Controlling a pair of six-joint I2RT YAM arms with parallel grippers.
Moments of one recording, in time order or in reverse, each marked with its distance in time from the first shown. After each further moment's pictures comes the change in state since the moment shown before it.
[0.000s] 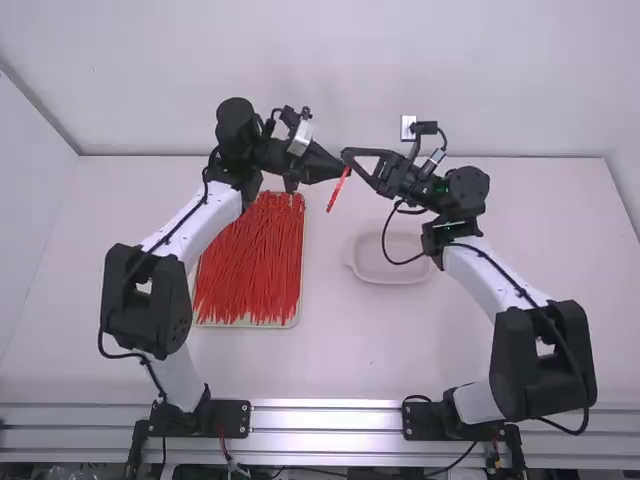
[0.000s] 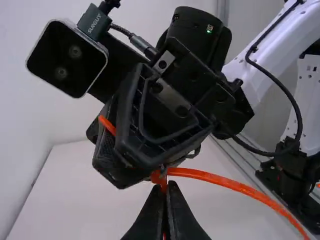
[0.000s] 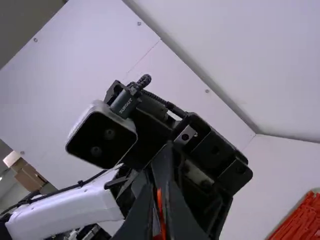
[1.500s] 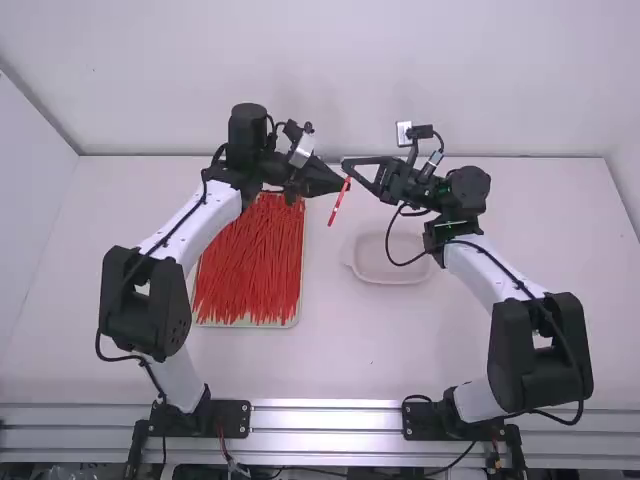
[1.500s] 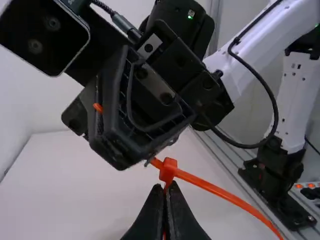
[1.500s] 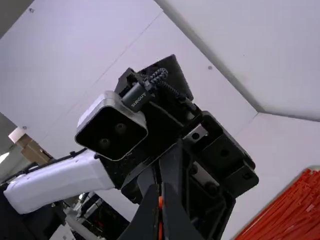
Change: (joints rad) left arm 0.000 -0.010 0.013 -0.483 0.022 0.375; right arm -0.030 0.032 0.000 0.030 -0.123 -0.006
